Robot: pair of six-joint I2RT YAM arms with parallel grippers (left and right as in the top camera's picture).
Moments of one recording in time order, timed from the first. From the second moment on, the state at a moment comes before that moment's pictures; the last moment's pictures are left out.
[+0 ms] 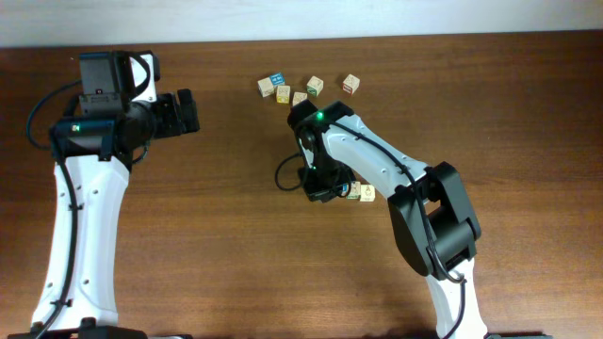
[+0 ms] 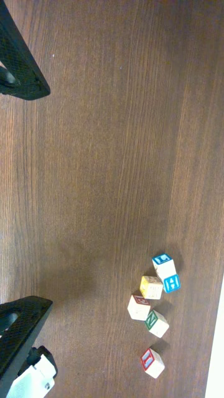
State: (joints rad) left arm 0.04 1.54 1.54 -0.88 0.09 -0.10; right arm 0.56 2.22 1.75 -1.24 -0.14 0.24
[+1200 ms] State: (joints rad) left arm 0.04 1.54 1.54 -0.88 0.09 -0.10; right arm 0.35 2.00 1.38 -1.03 -0.18 0.29
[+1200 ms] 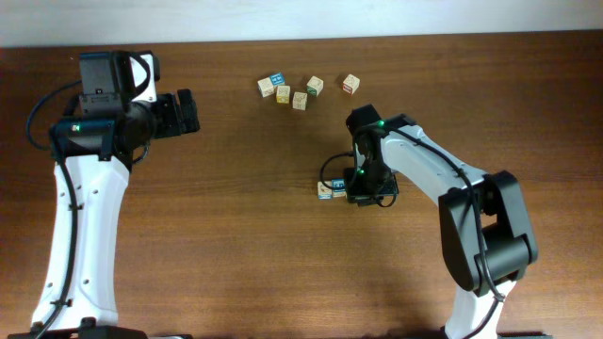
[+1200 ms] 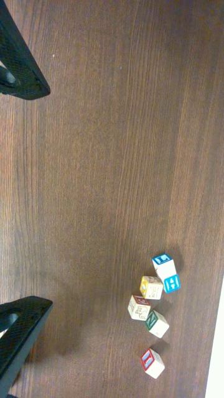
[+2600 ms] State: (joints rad) left arm 0.04 1.54 1.54 -0.88 0.09 -0.10; right arm 0.24 1.99 1.38 -0.94 -0.12 0.32
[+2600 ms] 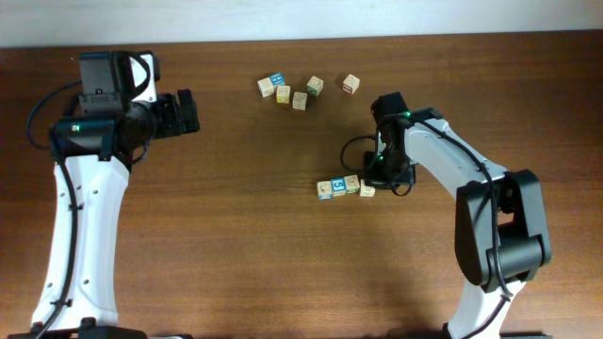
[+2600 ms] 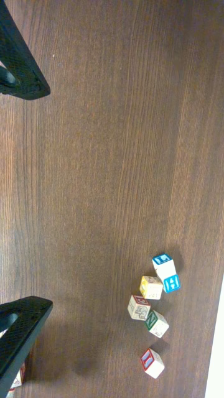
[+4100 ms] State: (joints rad) left arm 0.04 1.54 1.54 -0.88 0.09 -0.10; right arm 0.29 2.00 1.39 -0.97 -0.16 0.26
